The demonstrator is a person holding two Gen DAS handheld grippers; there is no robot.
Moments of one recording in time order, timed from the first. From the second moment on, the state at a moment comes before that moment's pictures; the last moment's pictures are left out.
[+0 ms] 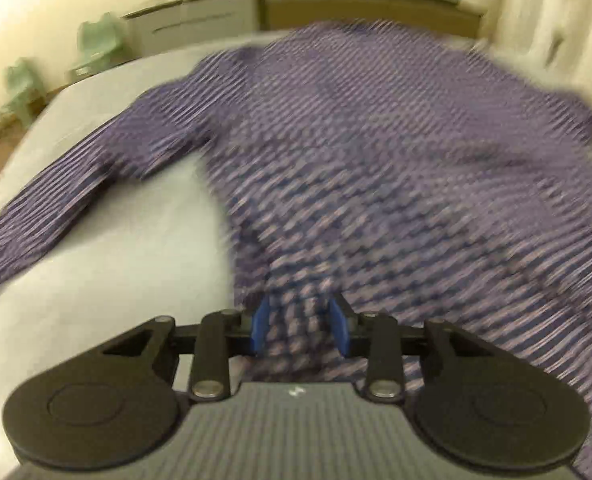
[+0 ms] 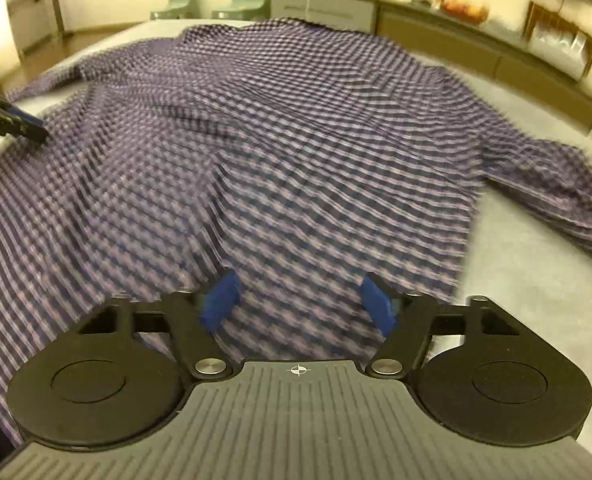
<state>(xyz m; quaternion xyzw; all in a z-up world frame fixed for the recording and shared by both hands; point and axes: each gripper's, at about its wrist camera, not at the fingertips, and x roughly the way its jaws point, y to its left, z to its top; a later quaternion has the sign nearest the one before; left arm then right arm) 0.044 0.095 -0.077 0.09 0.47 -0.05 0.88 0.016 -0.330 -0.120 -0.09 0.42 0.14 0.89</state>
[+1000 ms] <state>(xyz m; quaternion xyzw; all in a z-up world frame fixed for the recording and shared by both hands) -0.155 0.043 -0.062 0.28 0.35 -0.26 0.86 -0.163 -0.179 -0.111 -0.28 0.34 0.34 0.83</state>
